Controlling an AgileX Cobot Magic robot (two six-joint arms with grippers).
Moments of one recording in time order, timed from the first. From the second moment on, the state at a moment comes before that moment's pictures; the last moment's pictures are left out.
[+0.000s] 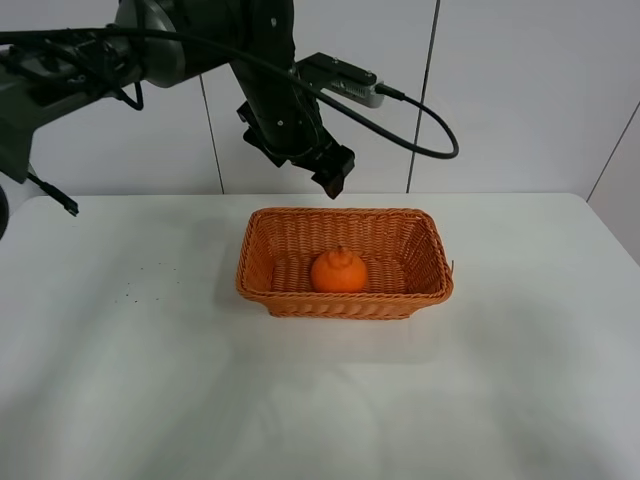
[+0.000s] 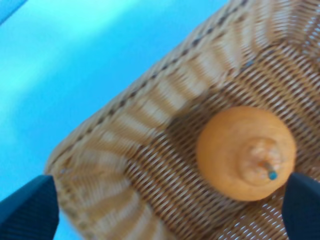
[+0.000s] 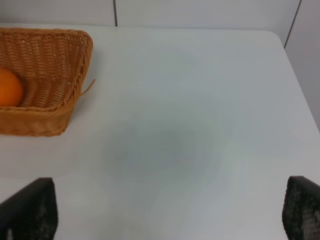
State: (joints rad) left arm -0.59 2.15 -2.10 0.11 1.02 0.10; right arm 0.00 0.00 -0.50 0.01 1.02 0.01
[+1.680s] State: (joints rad) left arm -0.07 1.43 -1.61 0.15 0.97 0.15; right arm 0.00 0.00 -0.50 0.01 1.02 0.01
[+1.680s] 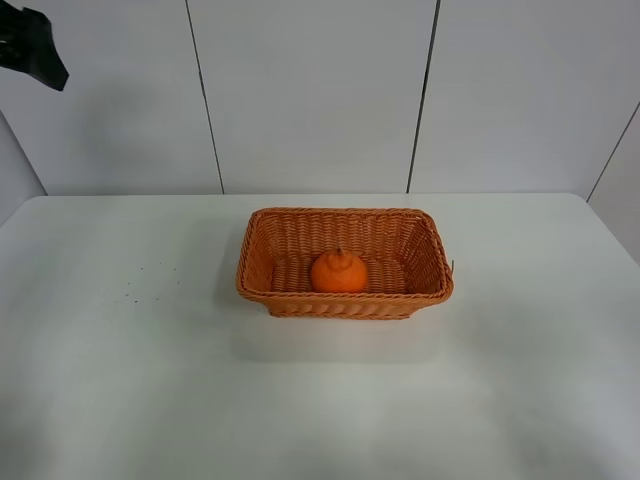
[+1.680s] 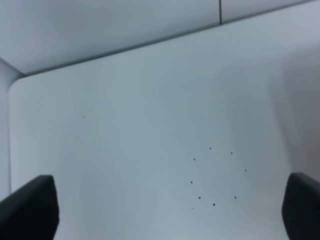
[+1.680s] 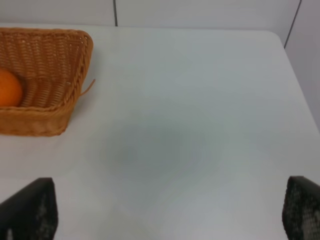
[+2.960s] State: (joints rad) left arm -0.07 0.39 -0.85 0.35 0.96 -0.08; right arm 0.00 0.00 -0.50 0.01 1.02 0.01
